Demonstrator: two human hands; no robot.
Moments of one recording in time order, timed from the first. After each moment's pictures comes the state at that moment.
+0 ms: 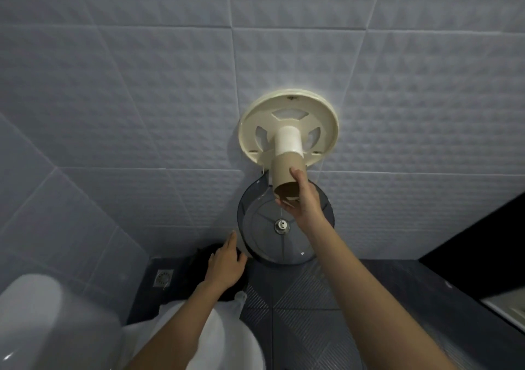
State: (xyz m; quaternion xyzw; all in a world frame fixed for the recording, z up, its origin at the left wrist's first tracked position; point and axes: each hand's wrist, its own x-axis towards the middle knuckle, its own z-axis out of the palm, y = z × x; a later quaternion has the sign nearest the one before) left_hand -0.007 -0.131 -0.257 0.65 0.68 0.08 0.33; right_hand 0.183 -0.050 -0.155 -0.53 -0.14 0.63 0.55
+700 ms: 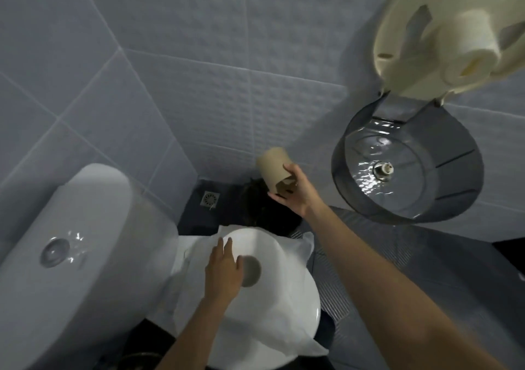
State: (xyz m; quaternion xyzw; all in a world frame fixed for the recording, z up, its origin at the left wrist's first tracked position) left_hand -0.169 -0.268 -0.417 0.49 0.80 0.07 0.33; right_hand -0.020 -0.079 -0.361 -0.50 -0.10 0.79 0.34
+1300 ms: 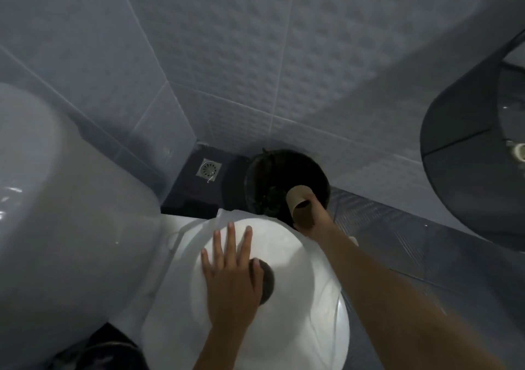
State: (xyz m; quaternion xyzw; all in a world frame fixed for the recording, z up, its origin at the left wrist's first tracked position) left_hand -0.162 -0.265 -0.553 0.55 0.82 0.01 0.16; right_hand -0.007 -0.073 -0.670 -0.70 -0.07 0.67 0.24
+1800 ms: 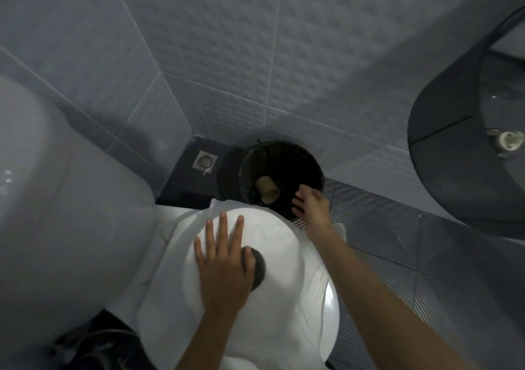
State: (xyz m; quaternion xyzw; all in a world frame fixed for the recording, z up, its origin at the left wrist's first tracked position) left_hand -0.158 -0.271 -0.559 0.56 0.82 0.04 0.11; right_hand -0.026 -0.106 -0.568 -0.69 -0.20 0.62 0.32
